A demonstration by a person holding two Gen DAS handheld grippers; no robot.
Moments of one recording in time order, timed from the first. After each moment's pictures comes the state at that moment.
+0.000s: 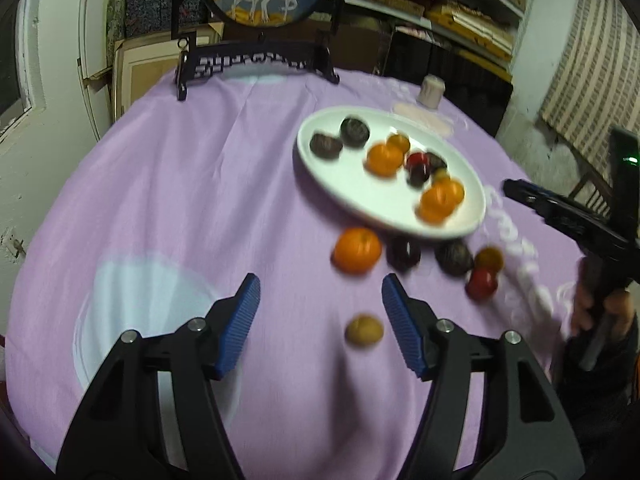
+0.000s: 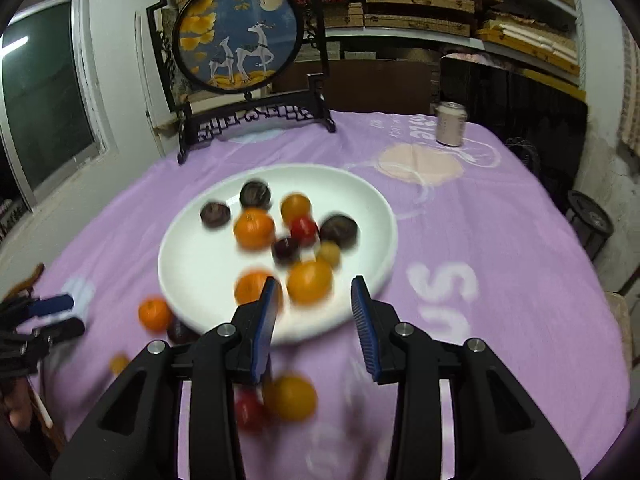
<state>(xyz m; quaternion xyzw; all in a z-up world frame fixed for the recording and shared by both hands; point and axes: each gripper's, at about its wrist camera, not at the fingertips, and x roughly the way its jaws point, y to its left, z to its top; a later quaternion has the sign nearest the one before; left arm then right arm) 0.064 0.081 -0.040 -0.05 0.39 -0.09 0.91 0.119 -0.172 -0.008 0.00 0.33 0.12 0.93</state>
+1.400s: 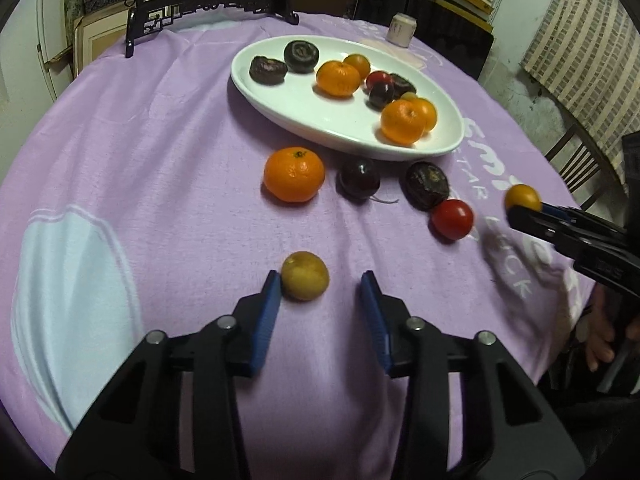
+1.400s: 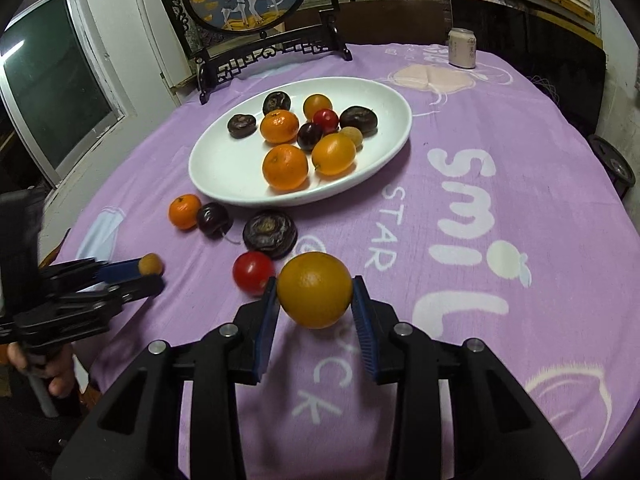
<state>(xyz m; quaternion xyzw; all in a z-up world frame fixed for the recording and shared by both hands) 0.075 0.034 -0.081 -0.02 0.46 -0.13 0.88 0.076 -0.182 -0.043 0.04 0.43 0.17 0.89</state>
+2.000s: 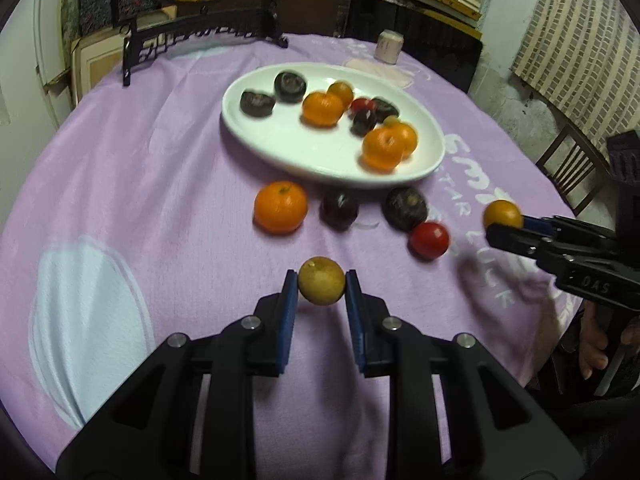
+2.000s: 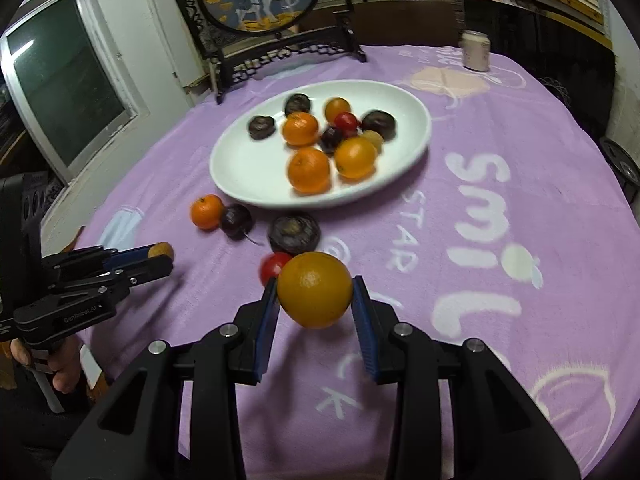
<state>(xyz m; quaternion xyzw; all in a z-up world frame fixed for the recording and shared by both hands) 0.069 0.027 -0.052 -0.01 0.43 -0.15 0.89 0.078 -0.171 -0.031 0.04 0.43 0.20 0.88</state>
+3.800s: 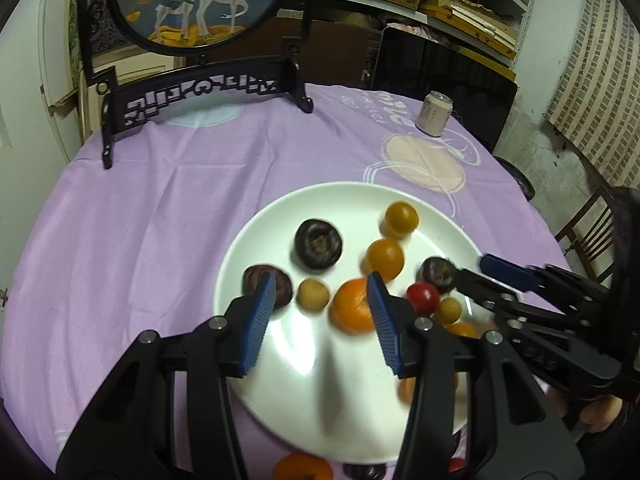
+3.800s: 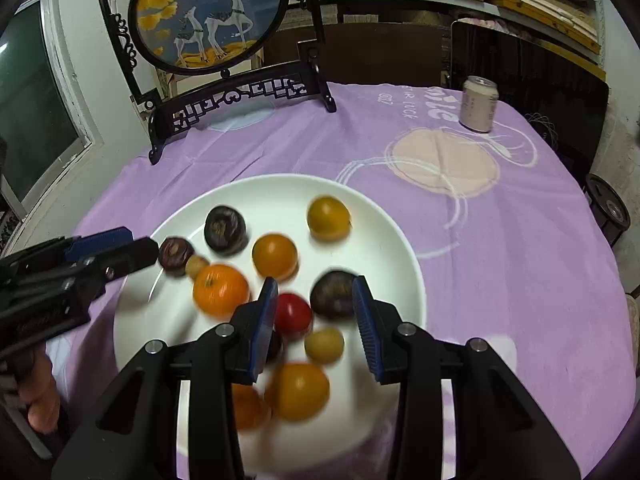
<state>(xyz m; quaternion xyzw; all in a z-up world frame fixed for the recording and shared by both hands) 0.244 0.016 -0.011 -0.03 0.40 -0.10 0.91 0.240 -0.157 -0.016 0.02 0.40 0.13 0.91</state>
